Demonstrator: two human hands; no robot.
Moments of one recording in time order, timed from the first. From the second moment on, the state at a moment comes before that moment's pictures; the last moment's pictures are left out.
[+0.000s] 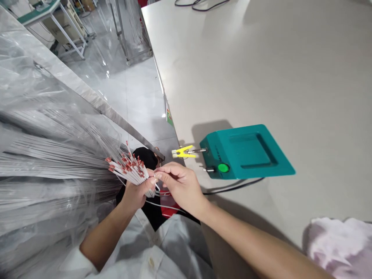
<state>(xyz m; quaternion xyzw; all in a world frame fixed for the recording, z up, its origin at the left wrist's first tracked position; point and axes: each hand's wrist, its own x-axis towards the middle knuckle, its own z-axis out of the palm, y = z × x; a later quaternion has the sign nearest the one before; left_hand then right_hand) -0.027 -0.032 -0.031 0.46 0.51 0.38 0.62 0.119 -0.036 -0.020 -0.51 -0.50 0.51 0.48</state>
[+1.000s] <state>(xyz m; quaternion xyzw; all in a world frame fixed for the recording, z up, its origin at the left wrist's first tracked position) -0.022 -0.026 -0.009 0.52 0.52 0.32 0.59 0.135 -0.036 -0.022 -0.44 -0.84 -0.04 0.31</state>
